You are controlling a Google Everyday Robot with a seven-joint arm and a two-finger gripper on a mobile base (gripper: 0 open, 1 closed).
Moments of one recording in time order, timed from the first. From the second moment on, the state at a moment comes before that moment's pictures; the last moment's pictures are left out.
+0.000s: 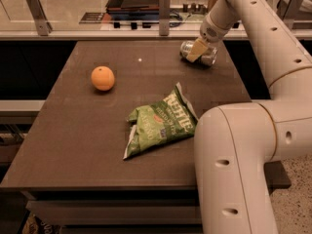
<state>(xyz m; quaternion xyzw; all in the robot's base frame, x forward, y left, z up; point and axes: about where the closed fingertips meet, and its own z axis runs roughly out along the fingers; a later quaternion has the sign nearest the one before) 0.799 -0.160 0.837 -0.49 0.84 0.05 0.24</state>
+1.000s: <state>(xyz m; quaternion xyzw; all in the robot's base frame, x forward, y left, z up) 0.801 -0.156 0.839 -0.49 0.84 0.05 0.24</state>
